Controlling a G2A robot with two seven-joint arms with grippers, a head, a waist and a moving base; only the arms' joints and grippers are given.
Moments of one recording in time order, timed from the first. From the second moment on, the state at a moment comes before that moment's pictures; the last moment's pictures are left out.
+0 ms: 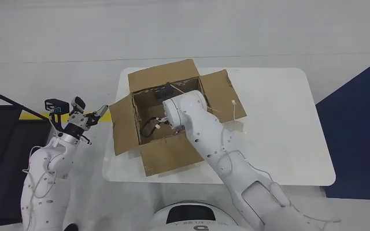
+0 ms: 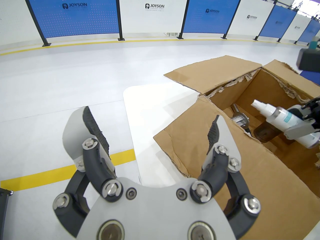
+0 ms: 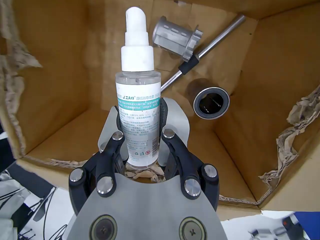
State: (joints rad) left arm 1.58 -1.18 -1.83 -1.52 1.08 -0.61 -0.01; right arm -0.89 -1.78 0.92 -1.30 -1.45 0.27 1.54
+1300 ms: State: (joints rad) left arm 1.58 -1.18 -1.83 -1.52 1.08 -0.61 -0.01; right arm -1.21 -1.71 1.68 -1.96 -1.08 0.23 1.38
